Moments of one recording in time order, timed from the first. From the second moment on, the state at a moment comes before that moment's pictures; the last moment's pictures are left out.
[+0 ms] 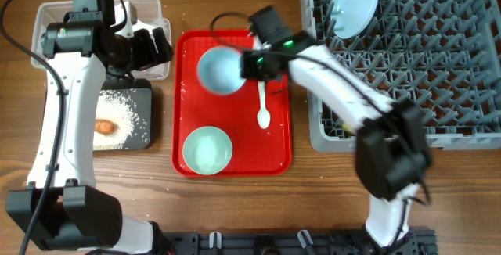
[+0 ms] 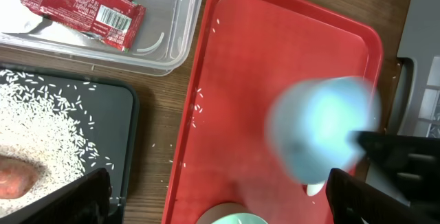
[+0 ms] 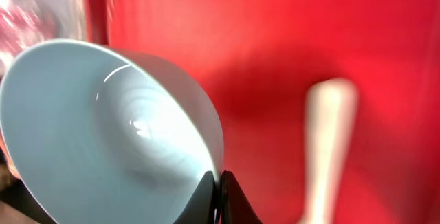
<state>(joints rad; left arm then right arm) 0.05 1.66 1.61 -1.12 0.20 -0.25 0.52 2.01 1.62 -0.71 -0.24 0.58</state>
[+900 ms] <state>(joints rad) 0.05 1.66 1.61 -1.12 0.20 -0.25 0.41 1.78 1.62 -1.15 1.15 0.18</state>
